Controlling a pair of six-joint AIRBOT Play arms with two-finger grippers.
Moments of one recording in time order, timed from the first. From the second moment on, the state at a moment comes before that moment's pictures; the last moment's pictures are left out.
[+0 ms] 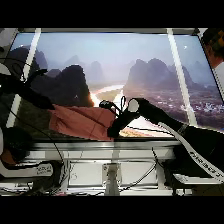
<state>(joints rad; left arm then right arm) 0.28 -1.46 1.33 1.14 -1.78 -0.79 0.69 -1.45 1.02 -0.91 1.12 1.01</state>
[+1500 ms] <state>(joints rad) 0.28 -1.46 1.33 1.37 -1.63 -0.91 0.33 -1.46 0.99 -0.83 0.93 1.15</state>
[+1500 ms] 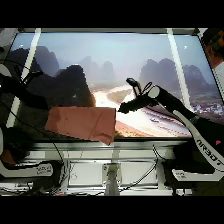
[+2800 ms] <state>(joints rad) 0.27 -1.46 1.33 1.19 -1.63 -0.91 0.47 -1.66 1.03 -0.69 0.92 1.28</state>
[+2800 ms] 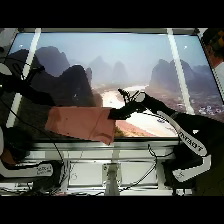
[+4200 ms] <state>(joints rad) 0.27 -1.46 1.33 1.13 -1.33 -1.00 -0.20 -1.48 1.52 -1.51 0.93 1.56</state>
